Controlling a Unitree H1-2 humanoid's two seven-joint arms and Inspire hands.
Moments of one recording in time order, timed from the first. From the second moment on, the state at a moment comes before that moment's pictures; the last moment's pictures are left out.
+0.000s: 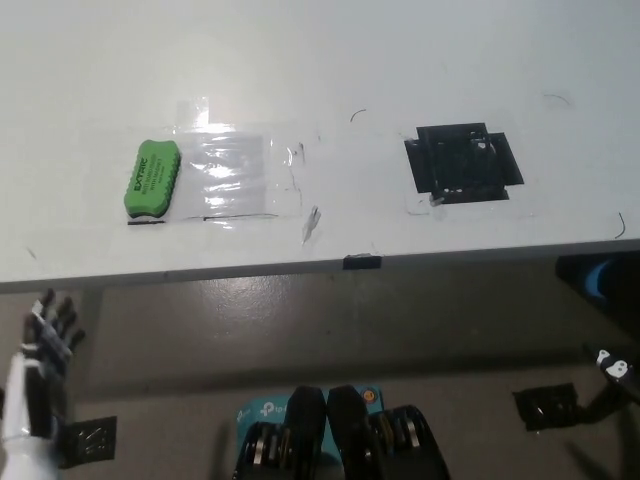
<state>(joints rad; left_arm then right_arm) 0.05 0.08 0.22 -0.34 -0.08 0.18 0.03 -0.07 -0.13 -0.26 0.14 0.07 -0.06 -0.05</state>
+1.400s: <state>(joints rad) -0.74 0.63 -0.54 0.36 0.45 0.32 -0.07 -0.06 -0.14 -0.26 0.15 0.06 -0.06 -0.05</state>
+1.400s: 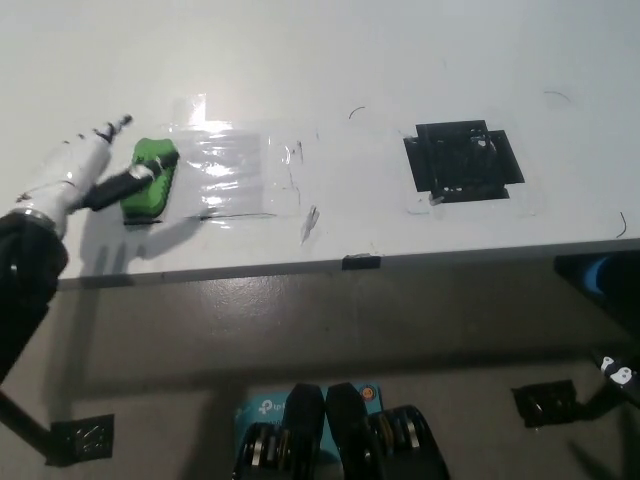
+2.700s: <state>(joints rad) -0.80 0.64 -0.66 0.54 1.00 0.26 0.02 -0.06 -0.15 -0.26 0.11 0.06 -0.06 -0.05</state>
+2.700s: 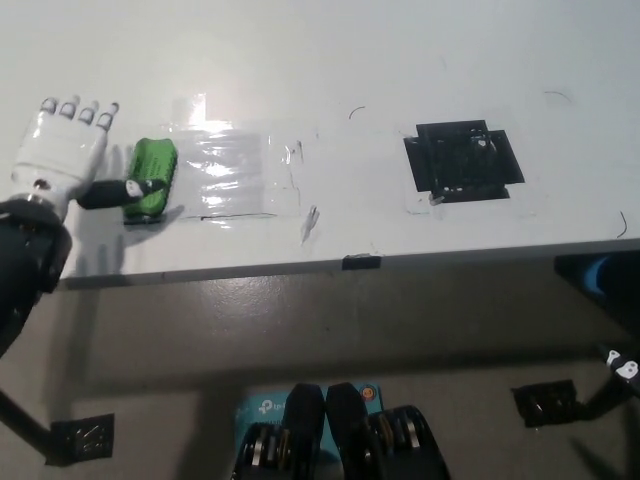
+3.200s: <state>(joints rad) -0.77 0.53 -0.54 0.56 0.95 0.16 0.07 -0.06 -0.16 -0.26 0.11 0.06 -0.06 -0.05</state>
